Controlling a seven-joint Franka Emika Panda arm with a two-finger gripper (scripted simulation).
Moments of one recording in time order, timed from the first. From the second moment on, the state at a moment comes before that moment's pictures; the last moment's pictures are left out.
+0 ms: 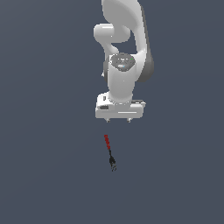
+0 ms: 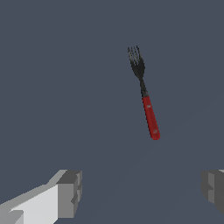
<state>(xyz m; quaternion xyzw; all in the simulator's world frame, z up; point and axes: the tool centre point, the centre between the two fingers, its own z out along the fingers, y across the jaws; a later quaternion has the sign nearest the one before) 0.000 0.030 0.164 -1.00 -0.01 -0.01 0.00</state>
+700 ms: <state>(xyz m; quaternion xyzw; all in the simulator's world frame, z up) 0.000 0.058 0.172 -1.00 -0.02 -0.01 0.01</state>
